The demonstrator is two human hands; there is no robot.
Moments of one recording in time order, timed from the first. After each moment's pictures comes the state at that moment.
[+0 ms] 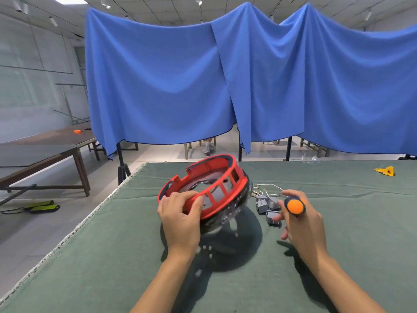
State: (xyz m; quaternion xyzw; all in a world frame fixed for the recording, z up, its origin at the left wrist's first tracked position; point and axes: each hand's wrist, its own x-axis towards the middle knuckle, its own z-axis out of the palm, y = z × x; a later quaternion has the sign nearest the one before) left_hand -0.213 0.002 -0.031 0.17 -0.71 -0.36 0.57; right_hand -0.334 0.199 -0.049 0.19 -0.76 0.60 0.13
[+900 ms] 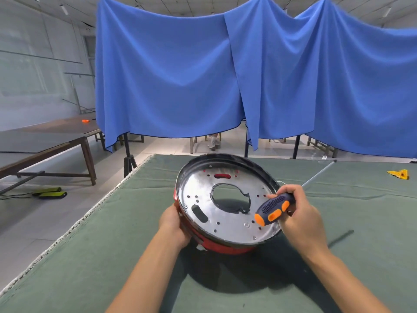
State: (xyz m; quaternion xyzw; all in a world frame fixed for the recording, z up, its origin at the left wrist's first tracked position) left_hand -0.201 -0.029 -0.022 0.35 -0.33 -0.85 0.21; right_hand -0.302 0.179 -0.028 0.28 -0.80 0.49 0.19
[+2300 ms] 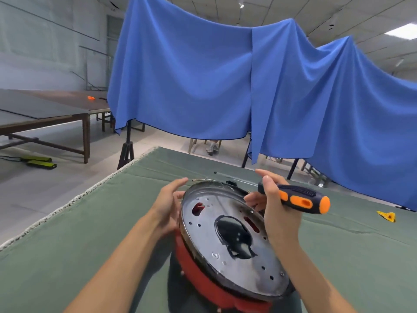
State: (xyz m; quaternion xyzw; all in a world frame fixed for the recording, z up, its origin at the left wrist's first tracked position) left_hand -0.175 -0.052 -0.009 0.16 -0.49 -0.85 0.14; right_hand -0.261 0.126 0.027 0.30 -0.61 0.73 0.10
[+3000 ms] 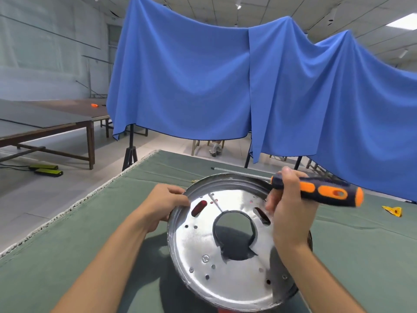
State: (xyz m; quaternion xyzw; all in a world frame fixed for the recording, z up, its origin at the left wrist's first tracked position) left_hand -0.168 -0.062 0.001 0.25 -0.74 -0.60 0.19; right_hand -0.256 0.136 0.042 0.23 -0.50 0.82 0.14
